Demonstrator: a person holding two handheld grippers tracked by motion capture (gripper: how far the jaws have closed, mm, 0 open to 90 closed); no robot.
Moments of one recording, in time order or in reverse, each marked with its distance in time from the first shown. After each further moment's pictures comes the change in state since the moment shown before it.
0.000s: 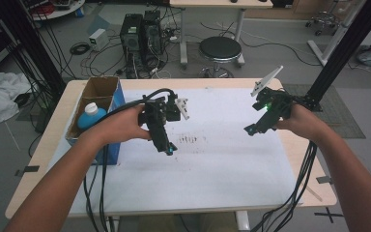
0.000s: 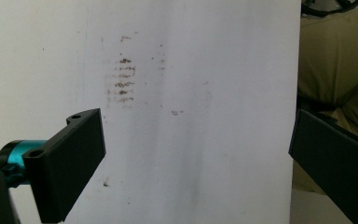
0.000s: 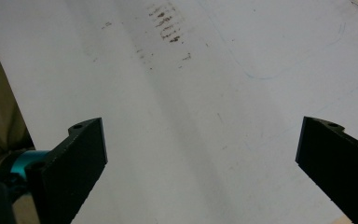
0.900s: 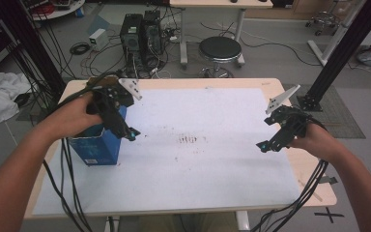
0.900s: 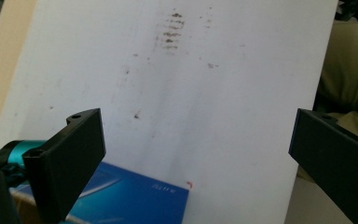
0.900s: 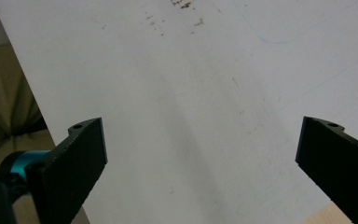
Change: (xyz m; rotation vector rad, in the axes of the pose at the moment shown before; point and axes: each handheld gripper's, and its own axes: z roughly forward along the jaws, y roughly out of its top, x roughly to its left) left arm 0.010 -0.076 -0.062 -0.054 0.103 -0.196; right arm 0.020 -0.050 -0.005 -0.014 -0.011 0.015
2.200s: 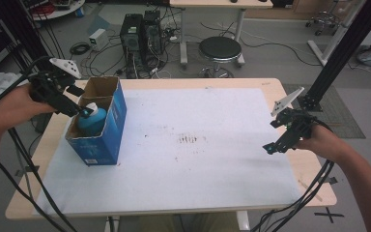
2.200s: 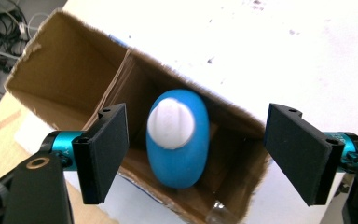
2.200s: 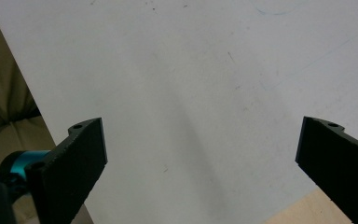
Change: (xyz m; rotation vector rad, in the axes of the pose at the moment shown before) left arm 0.063 -0.107 -0.058 -0.061 0.142 -0.241; right arm -0.011 -0.019 0.001 0.043 0.009 0.021
